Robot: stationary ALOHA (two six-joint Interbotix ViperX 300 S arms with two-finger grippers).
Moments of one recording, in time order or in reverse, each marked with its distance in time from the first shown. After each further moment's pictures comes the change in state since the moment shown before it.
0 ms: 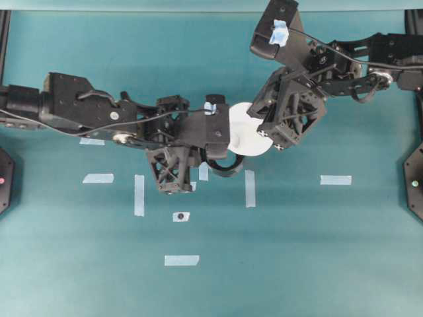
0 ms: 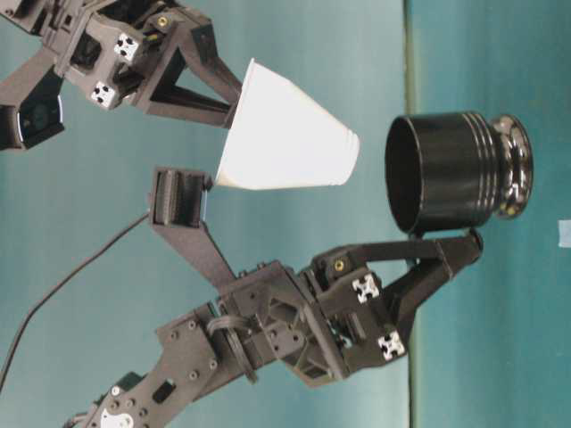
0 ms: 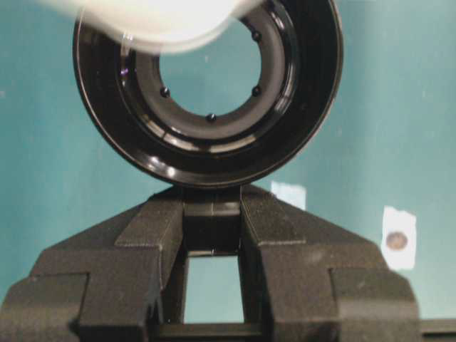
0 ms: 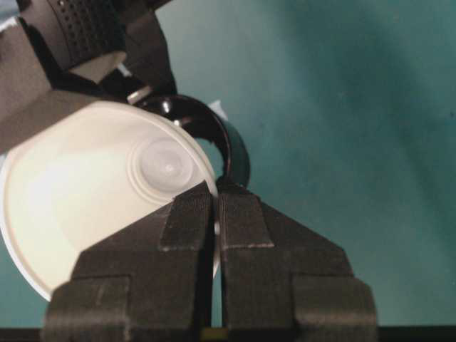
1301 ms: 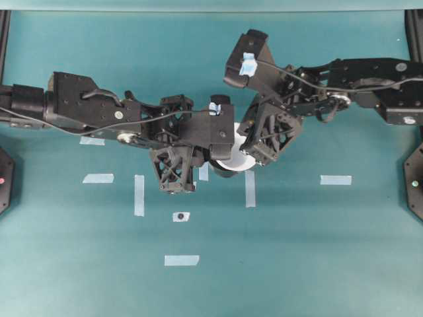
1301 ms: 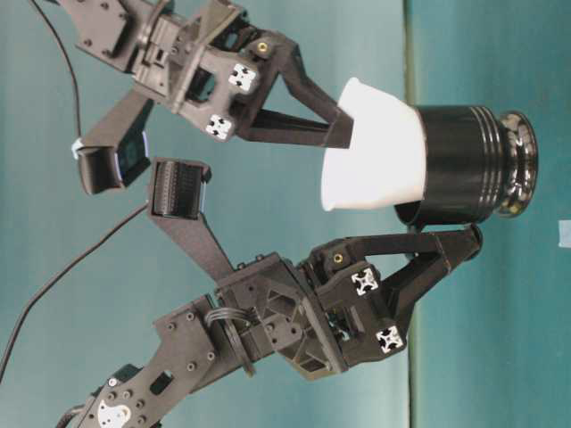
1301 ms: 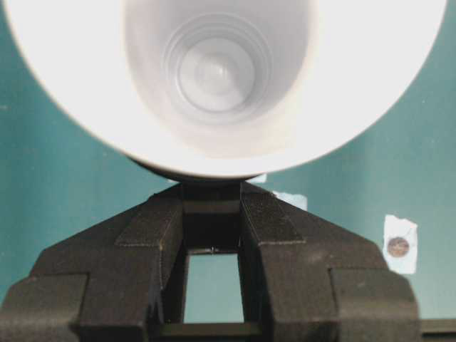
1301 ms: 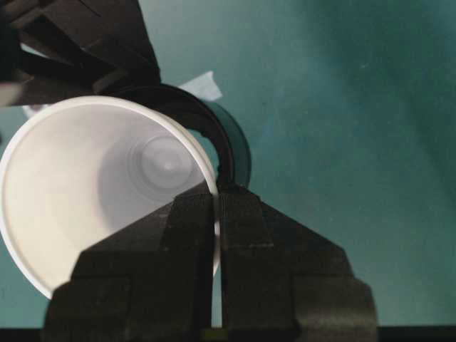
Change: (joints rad) left arm 0.000 0.009 -0.015 -0.002 0.018 0.014; right arm 0.026 0.155 0.029 0.000 -0.077 0.000
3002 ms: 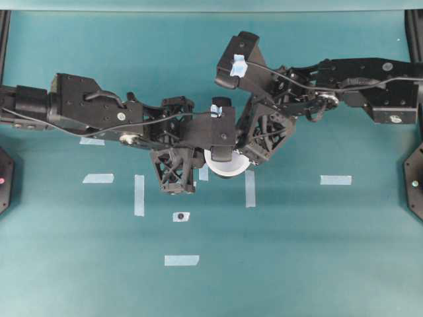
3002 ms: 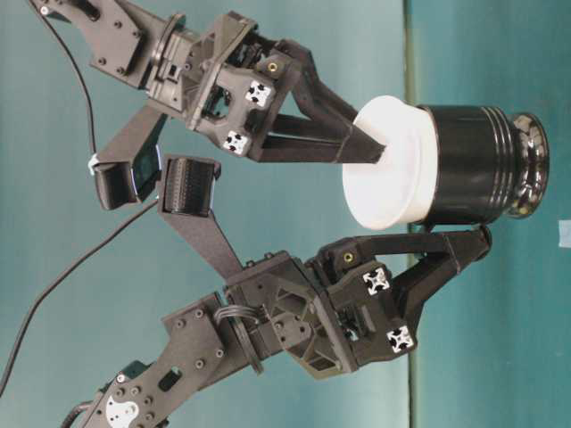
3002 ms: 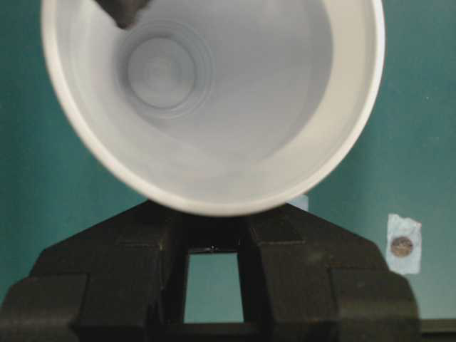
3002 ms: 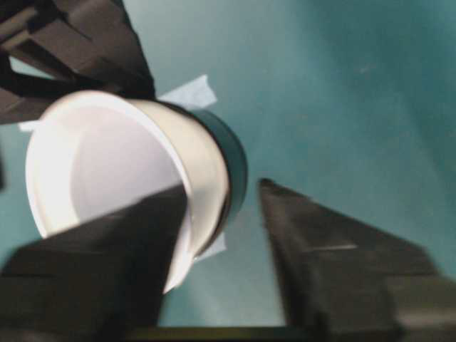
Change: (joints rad) left arm -0.002 0.012 -0.002 0.002 0.000 0.006; right arm -0.005 0.037 -0.029 -0.003 0.017 0.000
